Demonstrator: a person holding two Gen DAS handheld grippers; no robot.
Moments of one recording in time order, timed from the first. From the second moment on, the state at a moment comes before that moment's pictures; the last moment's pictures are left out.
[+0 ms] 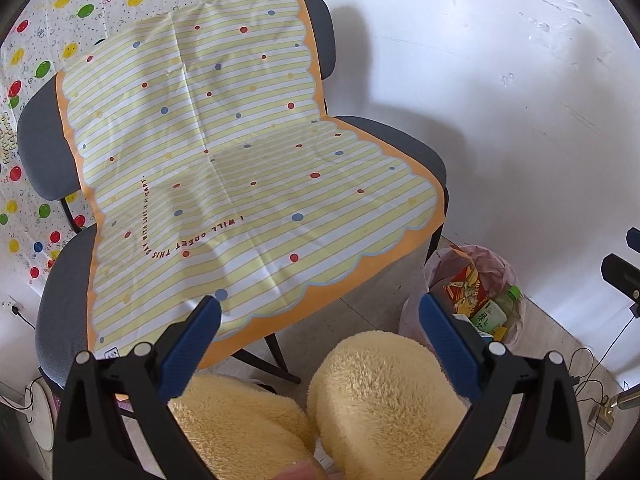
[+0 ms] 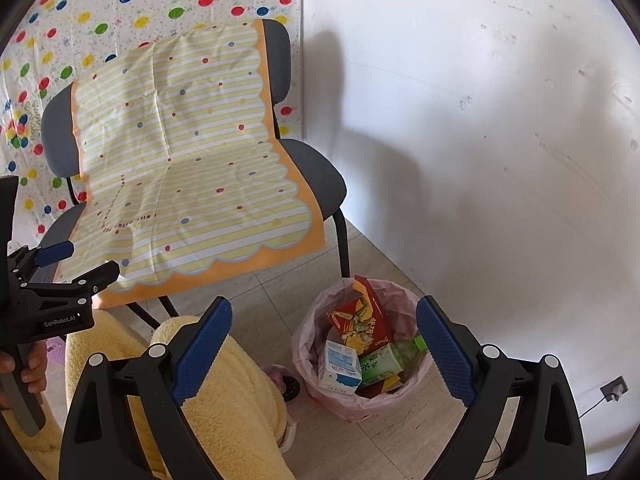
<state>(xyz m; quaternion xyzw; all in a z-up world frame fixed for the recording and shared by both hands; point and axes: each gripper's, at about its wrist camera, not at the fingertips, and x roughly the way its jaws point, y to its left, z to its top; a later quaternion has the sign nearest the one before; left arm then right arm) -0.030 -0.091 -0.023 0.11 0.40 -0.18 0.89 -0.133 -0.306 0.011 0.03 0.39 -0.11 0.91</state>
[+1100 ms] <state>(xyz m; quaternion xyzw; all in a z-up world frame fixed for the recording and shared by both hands) -0.027 -0.086 -0.024 0.12 0.40 -0.18 0.89 -0.134 -0.303 0.000 0.04 0.40 -0.12 0.91</state>
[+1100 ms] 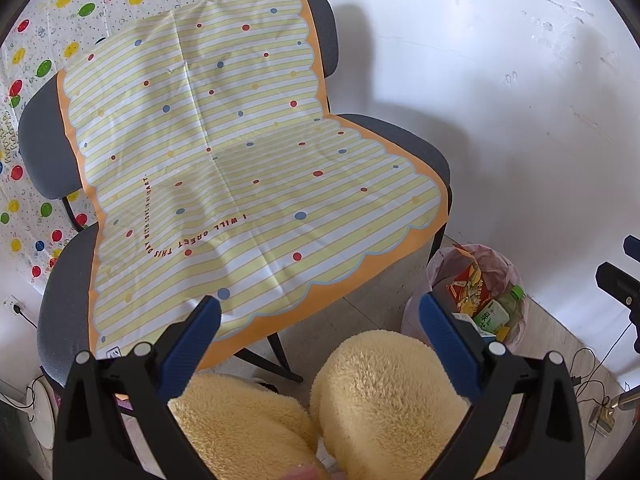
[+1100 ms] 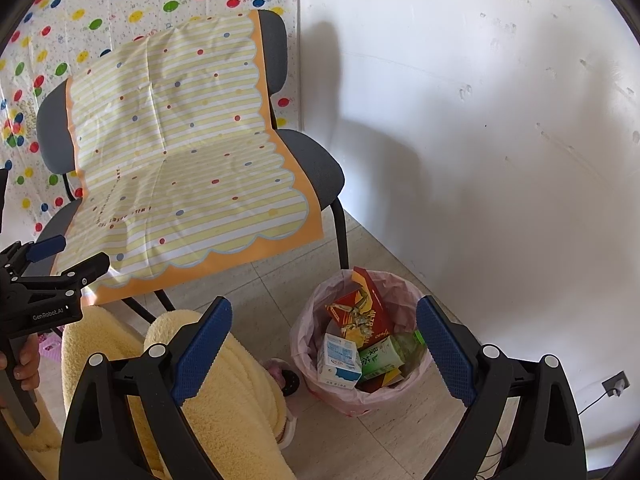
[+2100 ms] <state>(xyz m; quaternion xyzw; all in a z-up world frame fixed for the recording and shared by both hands) -0.028 -0.086 -0.026 0.12 0.40 -0.17 0.89 -0.133 -0.304 -0.003 0.04 0.41 -0.12 0.90</state>
